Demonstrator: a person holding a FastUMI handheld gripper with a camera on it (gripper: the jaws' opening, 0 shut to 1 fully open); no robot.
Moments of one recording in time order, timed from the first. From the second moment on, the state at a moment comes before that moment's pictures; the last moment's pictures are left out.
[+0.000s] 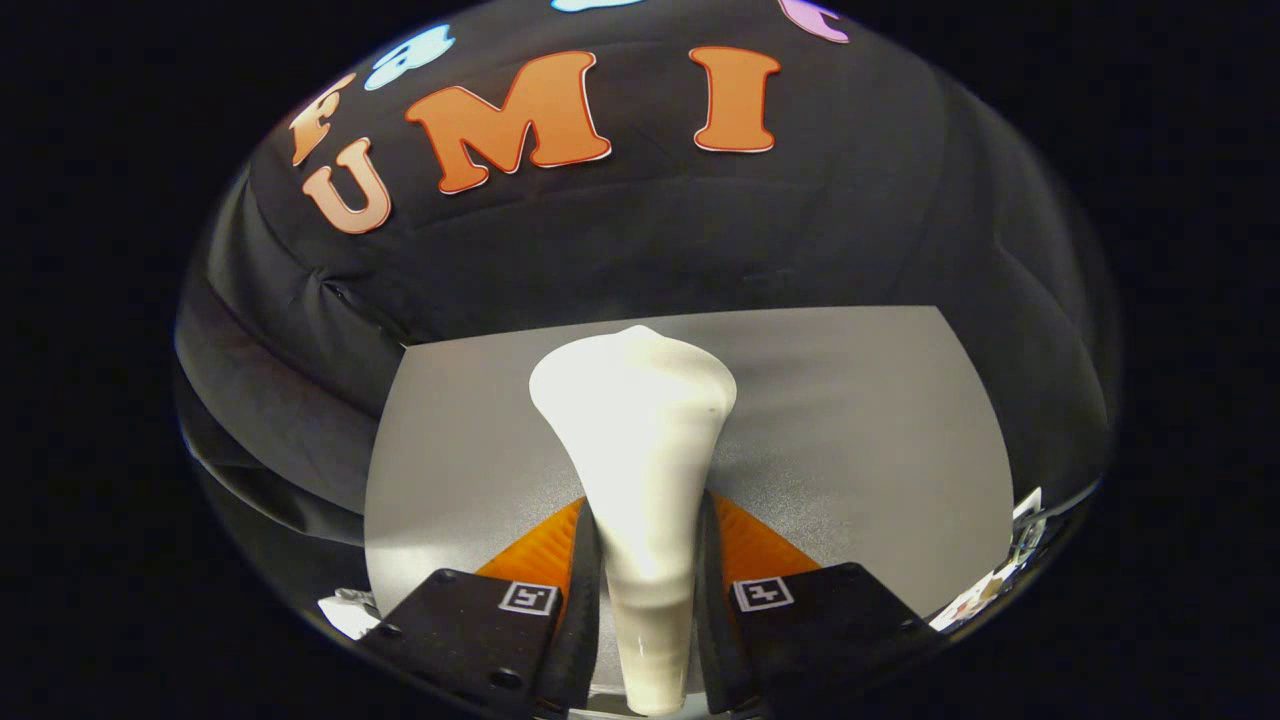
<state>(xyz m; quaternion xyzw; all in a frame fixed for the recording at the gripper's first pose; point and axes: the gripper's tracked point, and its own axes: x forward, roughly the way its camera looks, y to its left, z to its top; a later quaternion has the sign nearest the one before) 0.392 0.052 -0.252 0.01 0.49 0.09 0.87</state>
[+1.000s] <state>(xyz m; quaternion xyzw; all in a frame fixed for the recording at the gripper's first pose) 0.308 0.025 -0.123 0.08 0.26 0.03 0.96</state>
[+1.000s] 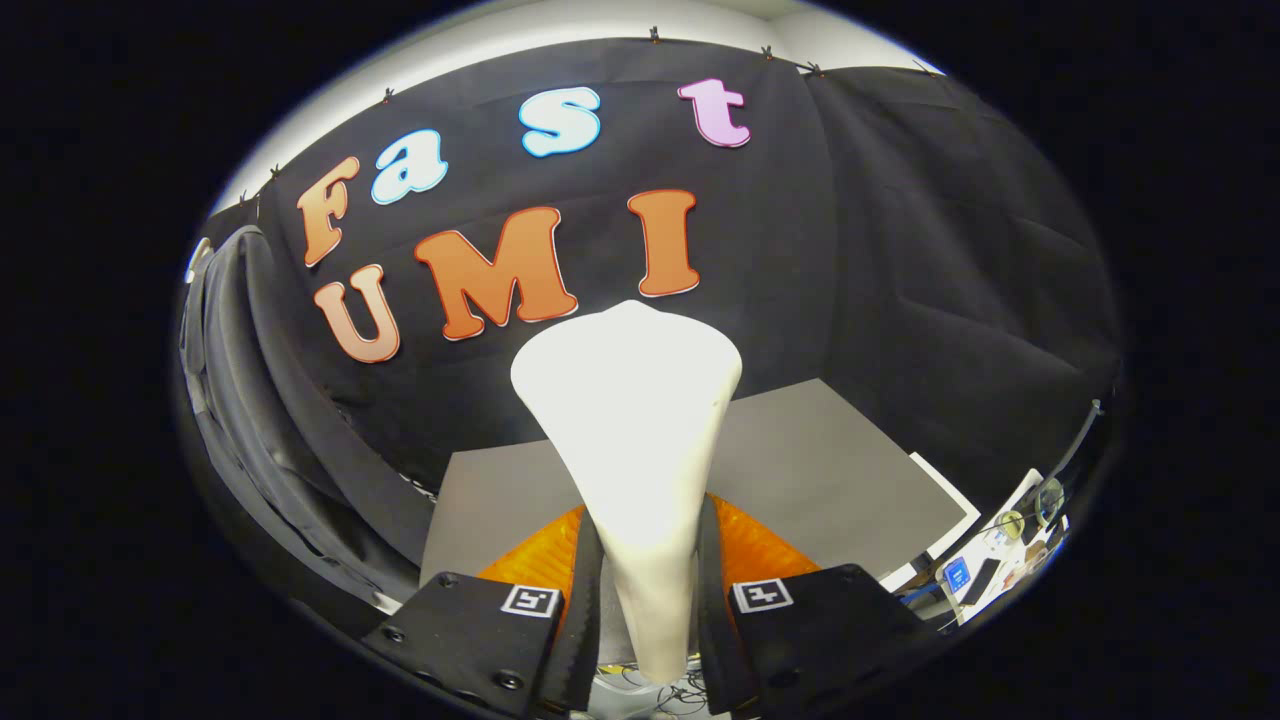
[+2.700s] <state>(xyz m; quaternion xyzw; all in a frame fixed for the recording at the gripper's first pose) 0.147 0.351 -0.003 0.06 0.13 0.08 0.99</state>
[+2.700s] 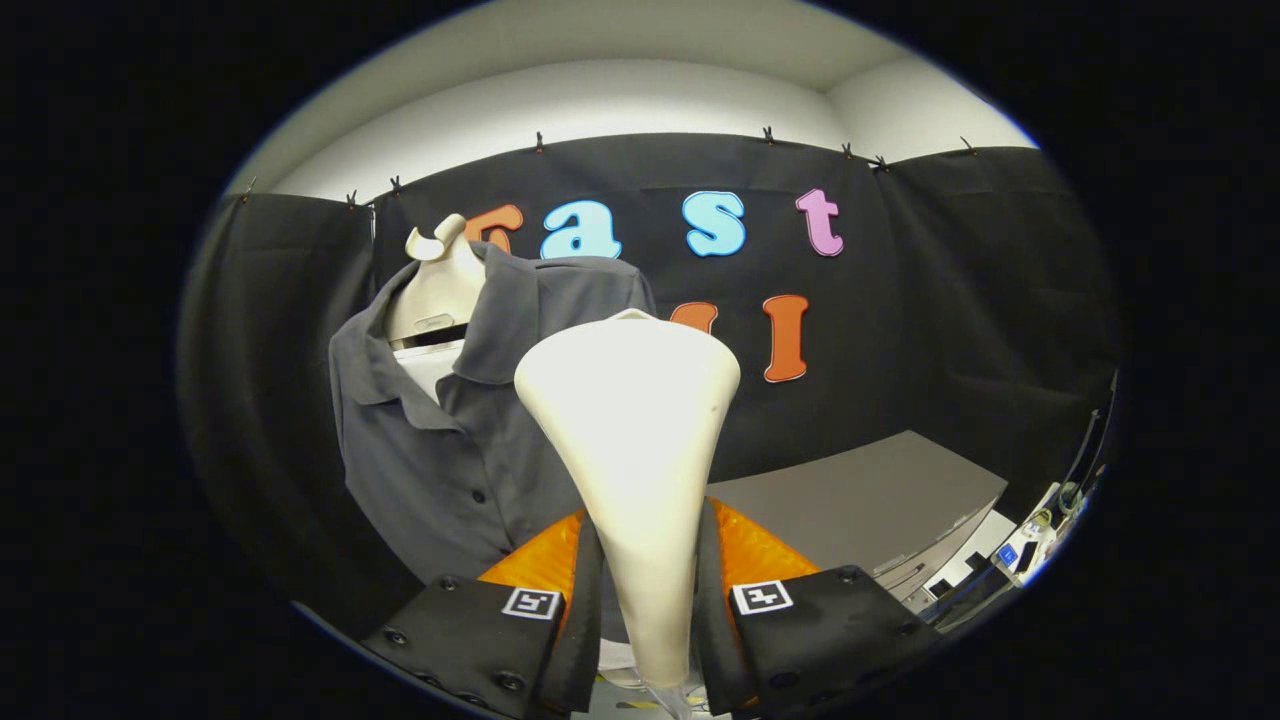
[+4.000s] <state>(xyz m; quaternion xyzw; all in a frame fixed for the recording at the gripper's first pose) 0.235 0.417 -0.080 0.02 0.19 0.08 0.98</state>
